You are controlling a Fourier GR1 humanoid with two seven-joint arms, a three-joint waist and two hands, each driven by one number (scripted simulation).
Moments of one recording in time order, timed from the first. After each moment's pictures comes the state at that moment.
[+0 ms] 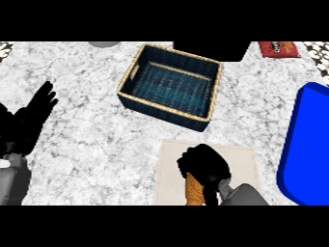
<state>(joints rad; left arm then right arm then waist) -0.20 0.28 0.15 -1.41 0.07 -0.05 0.23 -0.21 -0.10 0.56 -1.38 1.15 0.36 0.03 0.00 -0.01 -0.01</state>
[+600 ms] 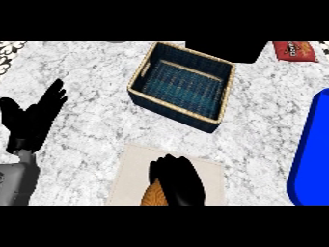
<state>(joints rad) -0.23 0.26 0.12 -1.40 0.07 -0.07 0.23 -0.19 -0.01 0.80 -1.53 0.91 0.05 0.57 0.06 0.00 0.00</state>
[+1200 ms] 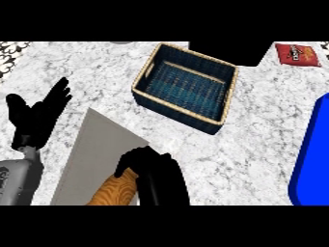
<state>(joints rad) -0.25 0.25 0.10 -1.37 0.06 -0.07 0.23 -0.41 0.00 0.95 -1.71 0.88 -0.42 0.86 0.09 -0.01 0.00</state>
